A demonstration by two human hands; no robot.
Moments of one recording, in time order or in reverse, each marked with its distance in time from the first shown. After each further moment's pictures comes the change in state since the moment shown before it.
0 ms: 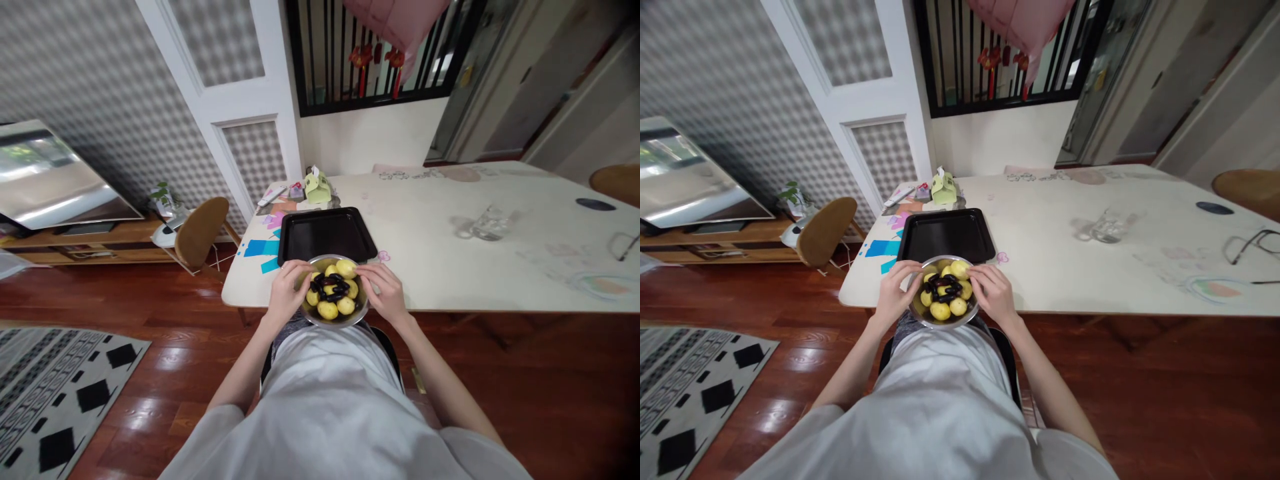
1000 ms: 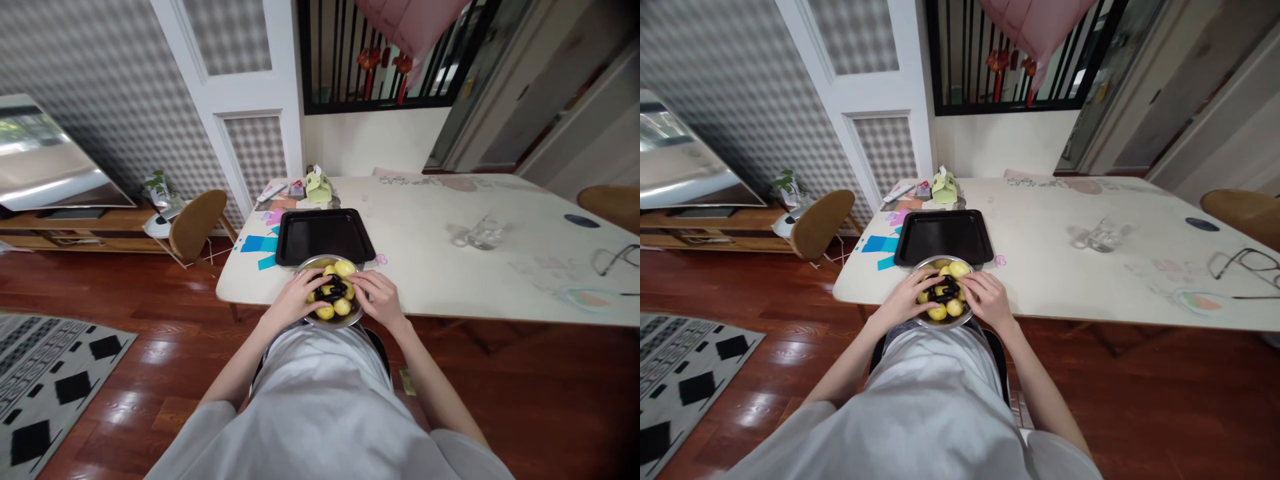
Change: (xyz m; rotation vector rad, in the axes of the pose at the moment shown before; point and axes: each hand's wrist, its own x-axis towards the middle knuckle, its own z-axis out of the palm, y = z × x) left_hand -0.015 -0.012 0.014 0.037 -0.489 0.062; right_hand 0.002 -0.004 -0.003 -0.027 -0.105 -0.114
